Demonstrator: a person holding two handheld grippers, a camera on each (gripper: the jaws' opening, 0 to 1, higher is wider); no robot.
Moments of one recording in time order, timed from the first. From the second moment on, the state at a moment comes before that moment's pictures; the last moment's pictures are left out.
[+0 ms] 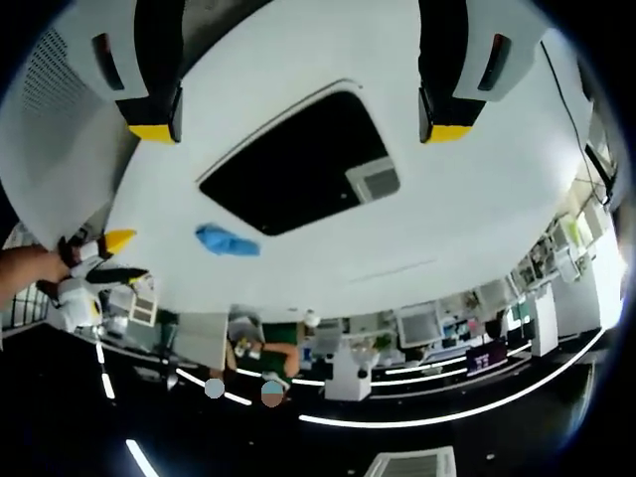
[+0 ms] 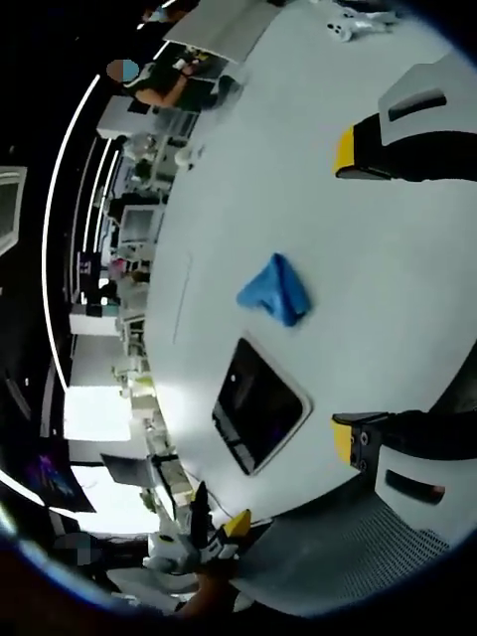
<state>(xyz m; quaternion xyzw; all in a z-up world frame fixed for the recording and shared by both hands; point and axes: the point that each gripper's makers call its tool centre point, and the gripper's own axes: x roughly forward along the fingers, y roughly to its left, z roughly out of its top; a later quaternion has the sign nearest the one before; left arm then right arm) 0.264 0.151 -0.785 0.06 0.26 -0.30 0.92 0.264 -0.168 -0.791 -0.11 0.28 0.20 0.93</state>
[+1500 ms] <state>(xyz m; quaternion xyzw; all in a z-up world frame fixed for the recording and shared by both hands) 0.280 0.161 -0.780 0.03 0.28 -0.26 0.92 0.262 -0.153 -0.789 -0.12 0.27 0.22 0.93</state>
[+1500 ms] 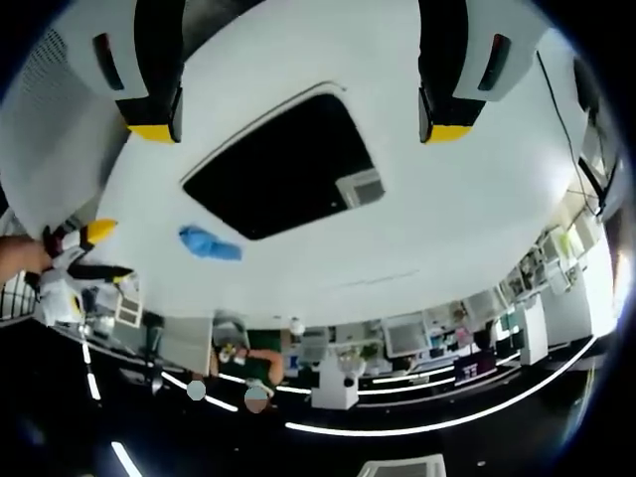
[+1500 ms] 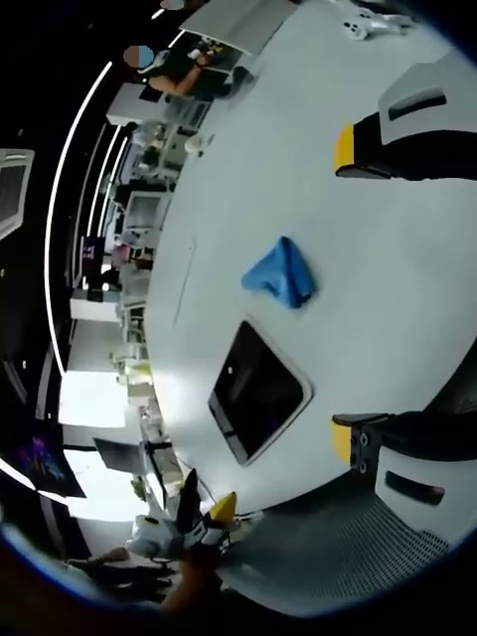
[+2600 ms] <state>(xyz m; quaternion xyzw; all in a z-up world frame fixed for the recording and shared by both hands) 0.276 0.151 -0.788 0.08 0.27 -0.28 0.92 0.348 -0.136 -0.759 -0.12 0.25 0.27 0.92</state>
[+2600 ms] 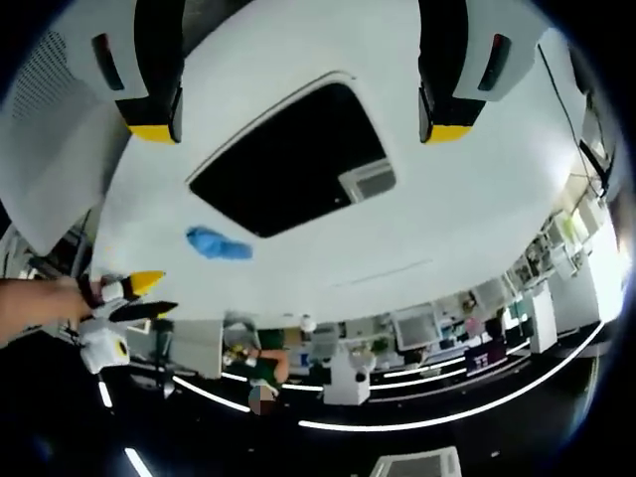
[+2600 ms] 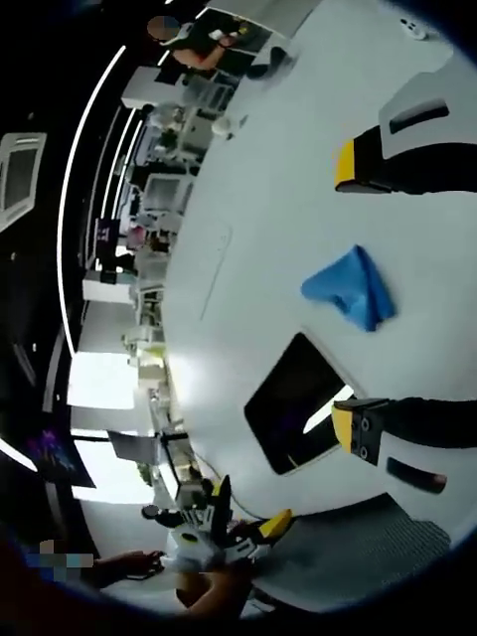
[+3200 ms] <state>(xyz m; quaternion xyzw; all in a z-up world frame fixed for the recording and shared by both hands) 0.277 0.155 -0.793 0.10 0.28 -0.27 0.92 0.394 -0.124 -0.833 -0.13 0.31 0.27 0.91</state>
